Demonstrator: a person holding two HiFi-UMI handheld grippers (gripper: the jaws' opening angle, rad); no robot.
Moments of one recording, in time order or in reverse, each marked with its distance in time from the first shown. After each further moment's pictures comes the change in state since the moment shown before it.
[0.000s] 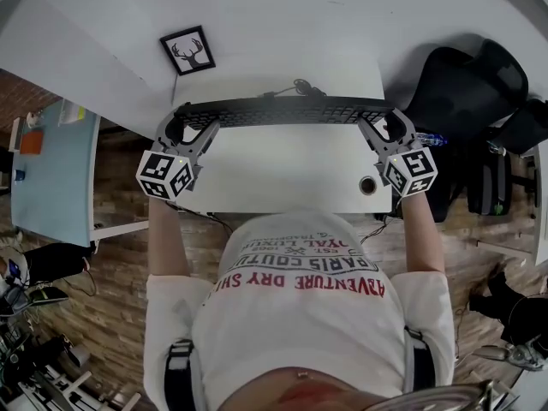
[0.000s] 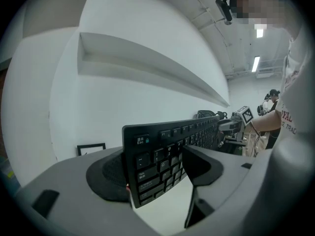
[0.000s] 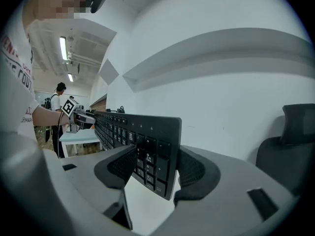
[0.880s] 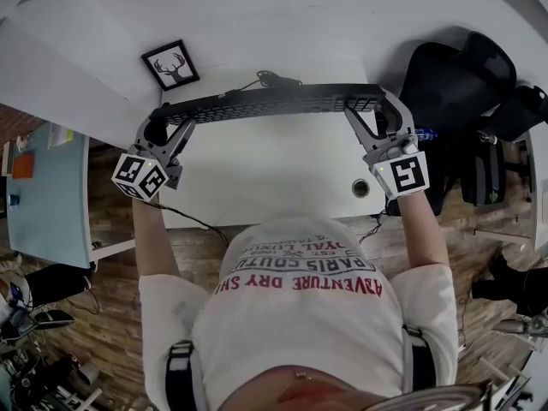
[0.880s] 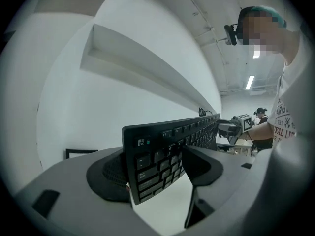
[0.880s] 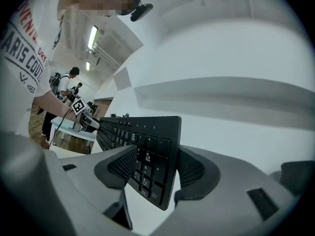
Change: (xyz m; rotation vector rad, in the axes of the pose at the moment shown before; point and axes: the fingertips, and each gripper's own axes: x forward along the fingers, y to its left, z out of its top) left arm 0.019 0.039 0.024 -0.092 -0.140 -0.120; right arm 0.002 0.017 0.098 -0.308 -0.248 -0.059
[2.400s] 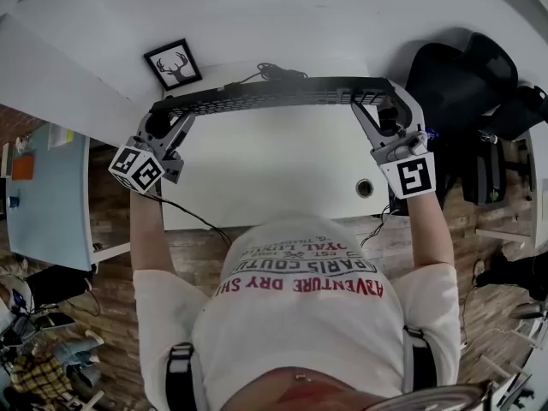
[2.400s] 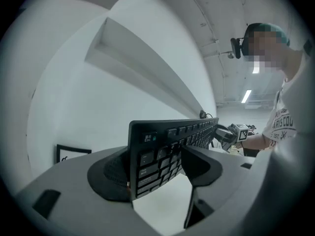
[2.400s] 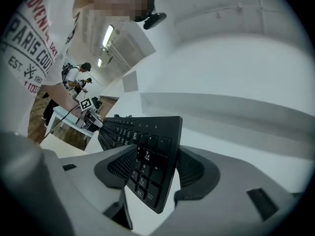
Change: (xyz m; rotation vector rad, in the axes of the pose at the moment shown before) left arm 0.005 0.019 0.008 -0.097 -0.053 -0.088; right arm 0.013 0.003 0.044 -0.122 -0.129 -0.011
